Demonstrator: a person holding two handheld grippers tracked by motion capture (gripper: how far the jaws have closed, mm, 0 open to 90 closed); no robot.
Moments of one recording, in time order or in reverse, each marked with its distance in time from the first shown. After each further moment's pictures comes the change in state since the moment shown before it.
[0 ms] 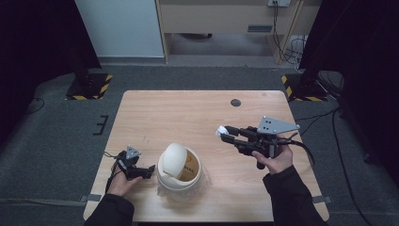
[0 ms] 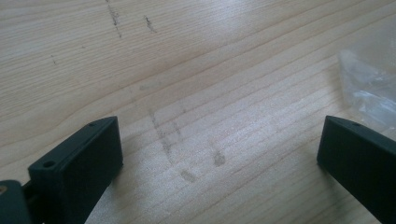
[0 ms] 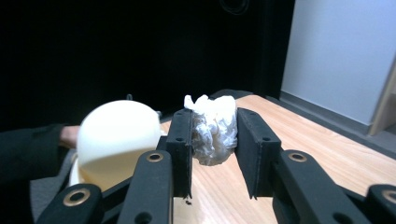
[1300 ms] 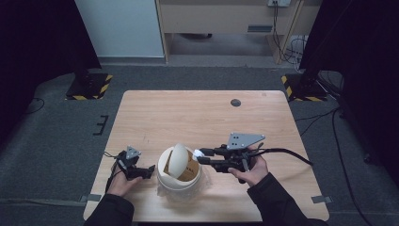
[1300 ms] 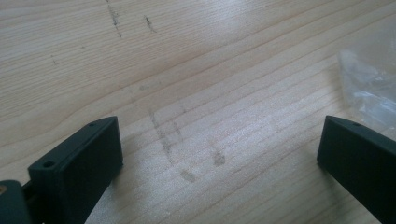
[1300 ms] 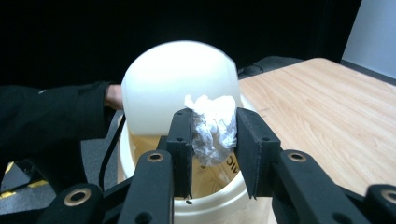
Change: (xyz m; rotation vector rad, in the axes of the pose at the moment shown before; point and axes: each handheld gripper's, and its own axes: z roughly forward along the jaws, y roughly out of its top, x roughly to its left) left arm 0.000 0.000 0.000 0.000 0.000 0.000; right arm 0.037 -0.031 0.051 0.152 0.172 0.011
